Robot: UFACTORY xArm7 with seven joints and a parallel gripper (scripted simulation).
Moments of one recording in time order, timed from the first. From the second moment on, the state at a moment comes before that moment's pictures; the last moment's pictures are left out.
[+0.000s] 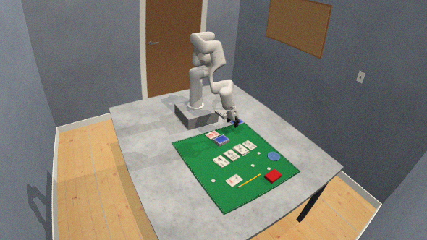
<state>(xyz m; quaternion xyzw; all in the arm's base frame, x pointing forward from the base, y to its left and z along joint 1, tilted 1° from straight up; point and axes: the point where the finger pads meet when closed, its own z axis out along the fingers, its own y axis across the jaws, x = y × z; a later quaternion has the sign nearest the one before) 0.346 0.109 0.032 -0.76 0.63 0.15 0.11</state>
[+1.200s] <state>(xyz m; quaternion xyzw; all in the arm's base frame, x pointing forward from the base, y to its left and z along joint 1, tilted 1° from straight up) 0.346 0.115 0.033 -0.77 0.63 0.02 0.01</state>
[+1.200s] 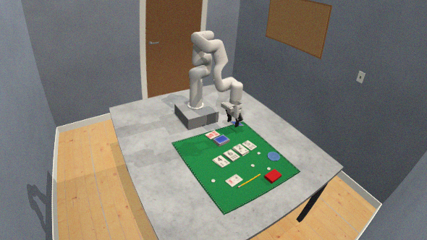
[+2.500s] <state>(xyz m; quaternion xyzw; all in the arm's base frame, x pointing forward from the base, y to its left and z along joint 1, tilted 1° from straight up) 0.343 0.130 0.026 -0.68 0.55 -0.37 -0.31</state>
